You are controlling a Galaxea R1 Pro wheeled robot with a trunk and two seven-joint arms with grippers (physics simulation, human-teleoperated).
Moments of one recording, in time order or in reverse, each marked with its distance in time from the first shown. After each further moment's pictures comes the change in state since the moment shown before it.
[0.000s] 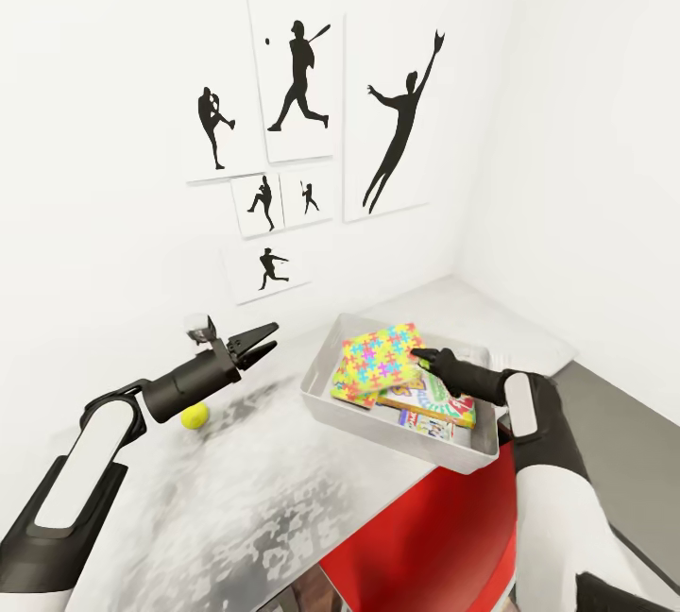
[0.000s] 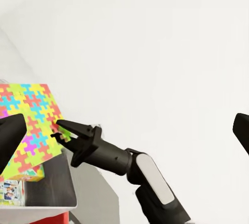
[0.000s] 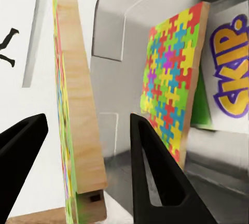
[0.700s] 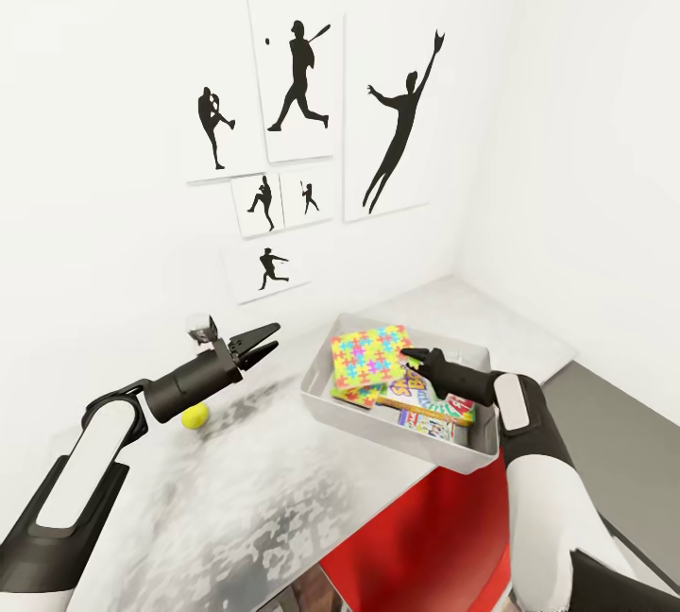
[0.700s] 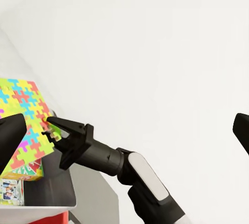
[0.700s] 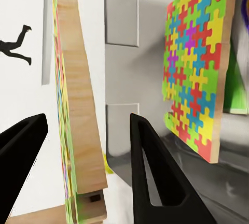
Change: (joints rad) left arm -0.001 -0.003 -0.003 0.000 0.000 0.000 0.004; right arm -0.043 0.005 -0.025 0.134 -0.088 0.000 -0.022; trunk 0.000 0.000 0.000
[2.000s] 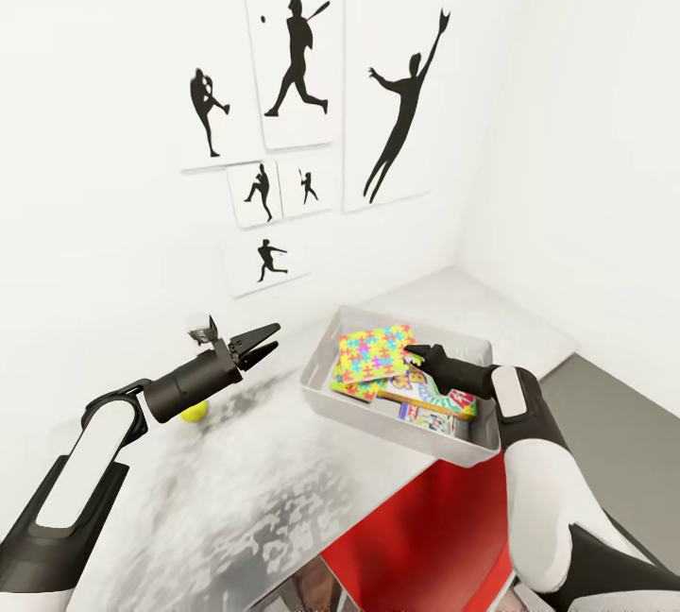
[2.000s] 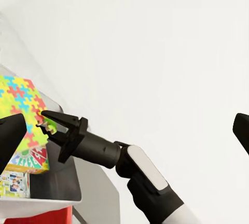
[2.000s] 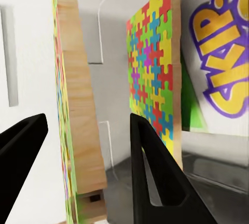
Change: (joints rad) left arm 0.000 0.001 0.001 0.000 0.000 0.005 0.000; right arm -0.061 -0.007 -0.038 0.087 -0.002 -0.061 -0.113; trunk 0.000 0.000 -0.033
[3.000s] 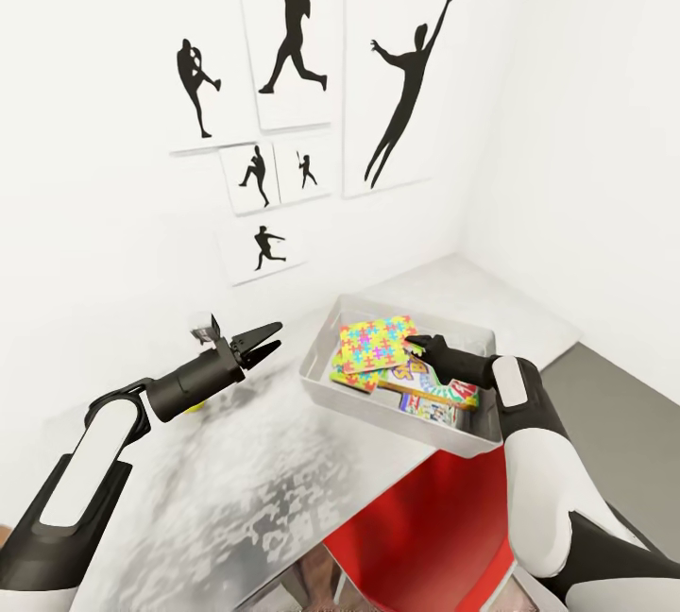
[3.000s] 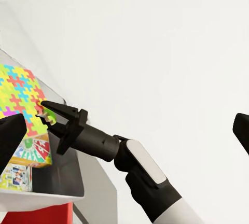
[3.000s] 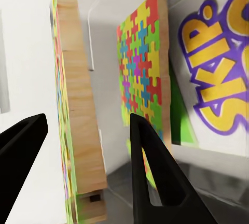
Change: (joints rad) left arm -0.005 -0.011 -0.003 0.000 0.001 0.002 -0.004; right arm -0.036 -0.005 0.000 0.007 0.001 -0.003 -0.002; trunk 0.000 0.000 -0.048
